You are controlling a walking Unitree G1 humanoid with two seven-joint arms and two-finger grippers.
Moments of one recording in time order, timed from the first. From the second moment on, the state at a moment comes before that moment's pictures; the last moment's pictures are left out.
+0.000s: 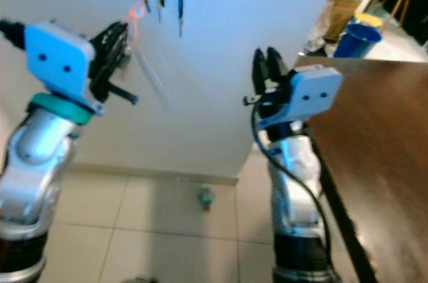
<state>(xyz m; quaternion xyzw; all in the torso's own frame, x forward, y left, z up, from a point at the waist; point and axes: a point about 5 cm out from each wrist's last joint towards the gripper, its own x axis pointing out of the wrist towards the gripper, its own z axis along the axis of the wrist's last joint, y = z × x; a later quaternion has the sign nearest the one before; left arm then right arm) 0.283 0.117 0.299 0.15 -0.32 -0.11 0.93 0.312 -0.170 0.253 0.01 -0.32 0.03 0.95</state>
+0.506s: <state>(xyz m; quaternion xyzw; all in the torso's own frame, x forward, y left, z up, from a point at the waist) 0.287 0.109 0.300 0.15 -0.32 -0.13 0.93 0.314 -0.176 0.250 0.03 -0.30 -0.01 0.95</state>
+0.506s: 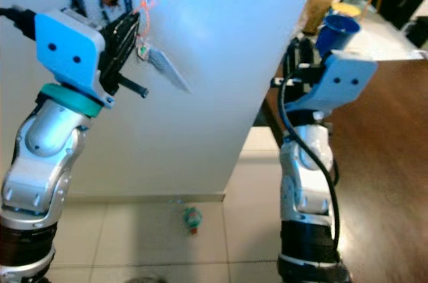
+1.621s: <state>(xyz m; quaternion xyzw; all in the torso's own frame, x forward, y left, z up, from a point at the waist) 0.273 0.137 0.317 0.15 -0.36 -0.07 0.92 0.300 -0.130 0.235 -0.01 -0.24 0.26 0.94</state>
